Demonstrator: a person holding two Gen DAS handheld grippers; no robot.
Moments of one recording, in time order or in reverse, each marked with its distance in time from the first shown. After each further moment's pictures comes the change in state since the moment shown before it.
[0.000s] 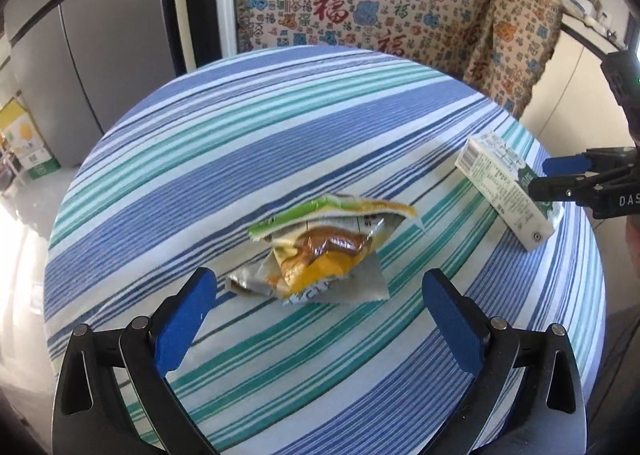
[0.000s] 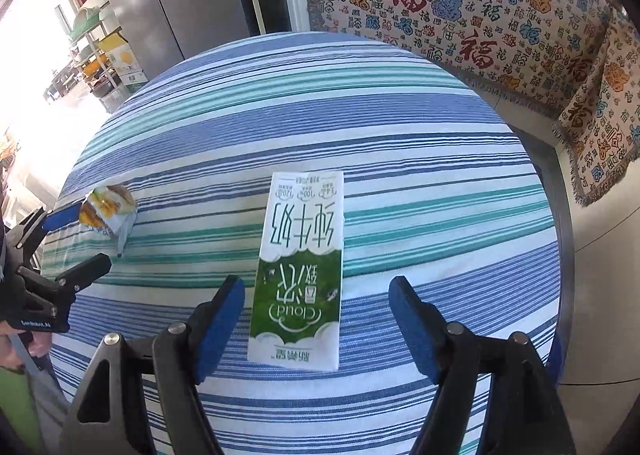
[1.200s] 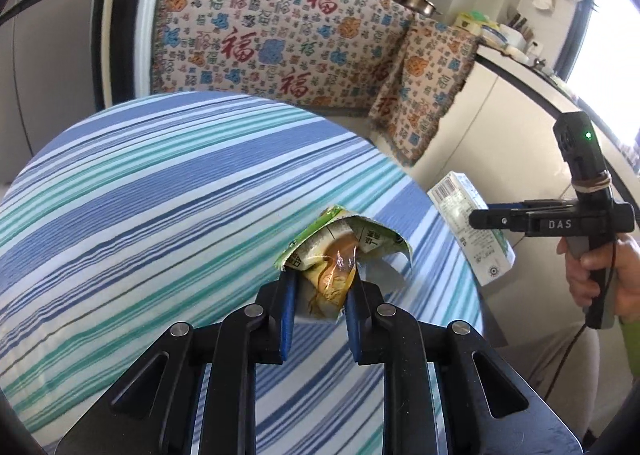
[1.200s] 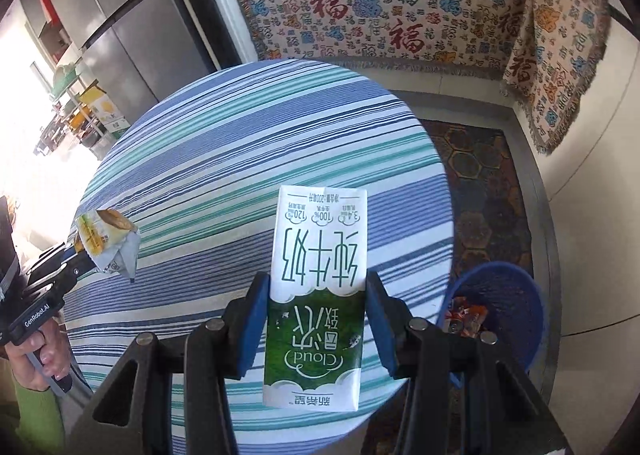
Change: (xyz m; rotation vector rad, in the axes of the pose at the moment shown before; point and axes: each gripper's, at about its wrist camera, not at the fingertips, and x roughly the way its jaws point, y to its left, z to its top) left arm -0.039 -0.114 0.020 0.009 -0.113 -0.332; right arm -0.091 -0.123 -0.083 0.191 -0.122 0.001
